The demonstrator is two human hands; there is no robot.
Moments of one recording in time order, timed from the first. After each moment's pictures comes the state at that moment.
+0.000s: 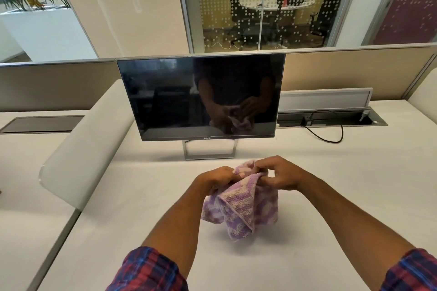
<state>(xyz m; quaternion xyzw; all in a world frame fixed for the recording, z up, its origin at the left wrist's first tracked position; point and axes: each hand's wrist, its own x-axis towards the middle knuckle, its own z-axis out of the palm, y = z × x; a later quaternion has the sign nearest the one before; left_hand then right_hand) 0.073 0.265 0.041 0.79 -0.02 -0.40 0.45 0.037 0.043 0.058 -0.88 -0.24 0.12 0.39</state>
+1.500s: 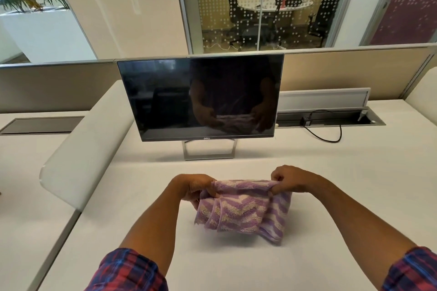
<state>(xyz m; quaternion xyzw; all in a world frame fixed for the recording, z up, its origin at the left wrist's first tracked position) 0.076 0.332 0.035 0.74 0.00 -0.54 0.40 0.038 0.010 0.034 -0.92 -0.06 0.26 0.27</state>
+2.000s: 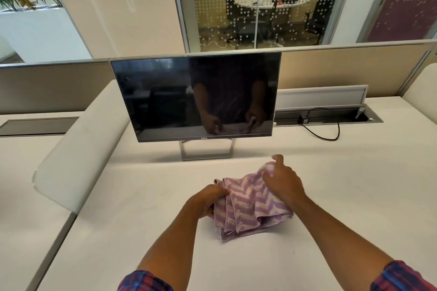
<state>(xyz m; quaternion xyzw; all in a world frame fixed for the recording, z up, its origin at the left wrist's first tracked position) 0.041 0.291 -0.007 0.72 0.15 -0.40 0.55 0.017 0.058 0.017 -0.95 0.16 0.03 0.29</state>
